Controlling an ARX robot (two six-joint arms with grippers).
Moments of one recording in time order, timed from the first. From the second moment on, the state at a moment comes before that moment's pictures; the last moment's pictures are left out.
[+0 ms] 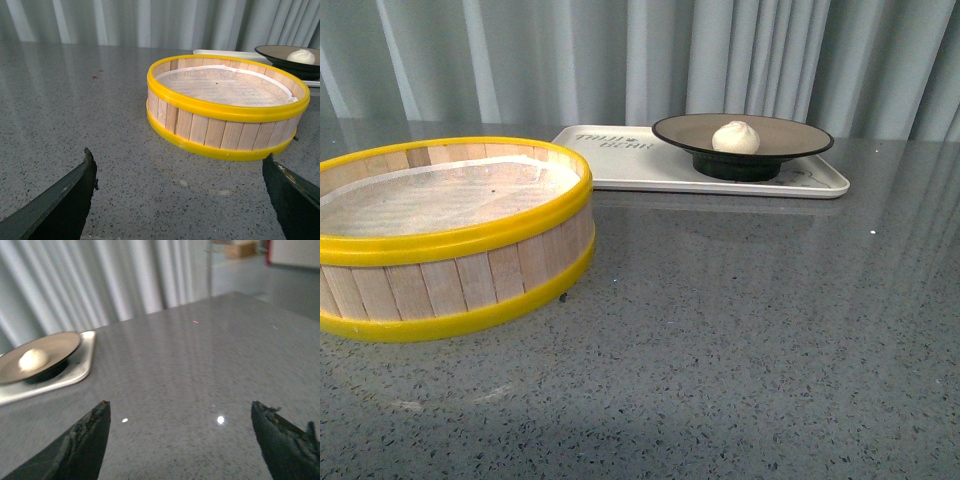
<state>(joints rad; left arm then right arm) 0.00 0.00 0.03 0.00 0.00 0.00 -0.40 0.56 0.30 0.24 -0.22 0.18</state>
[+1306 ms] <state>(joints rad) 0.00 0.00 0.03 0.00 0.00 0.00 0.00 0.01 0.01 0.00 0.00 0.00</state>
